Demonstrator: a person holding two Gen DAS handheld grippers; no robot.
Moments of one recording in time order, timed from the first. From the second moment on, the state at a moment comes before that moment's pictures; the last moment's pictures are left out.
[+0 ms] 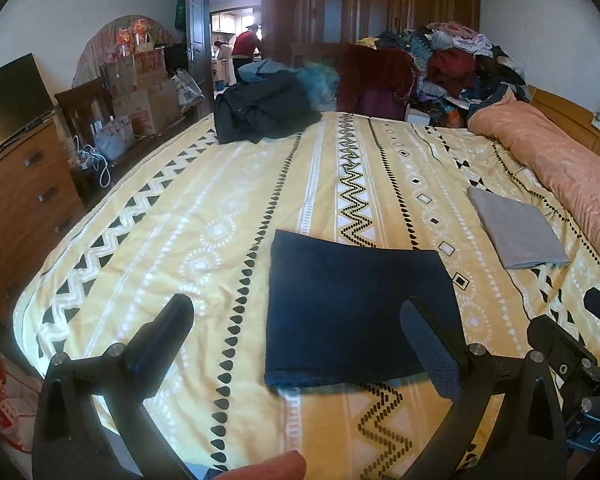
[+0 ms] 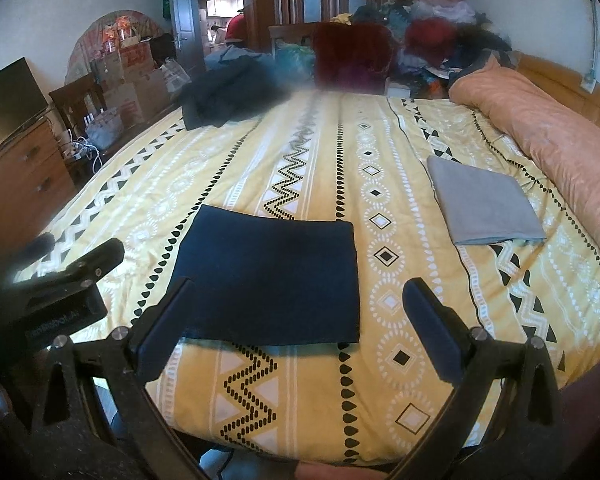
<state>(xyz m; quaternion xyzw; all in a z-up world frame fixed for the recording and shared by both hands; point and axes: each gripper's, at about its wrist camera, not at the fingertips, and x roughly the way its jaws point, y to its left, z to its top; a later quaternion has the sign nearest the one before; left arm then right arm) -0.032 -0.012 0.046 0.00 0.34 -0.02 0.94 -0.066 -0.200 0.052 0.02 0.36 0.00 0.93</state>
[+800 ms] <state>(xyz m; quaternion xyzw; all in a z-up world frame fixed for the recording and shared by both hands) -0.032 -0.013 0.040 -0.01 0.36 -0.03 0.93 -0.067 -0.201 0.053 0.02 0.36 0.01 0.93</state>
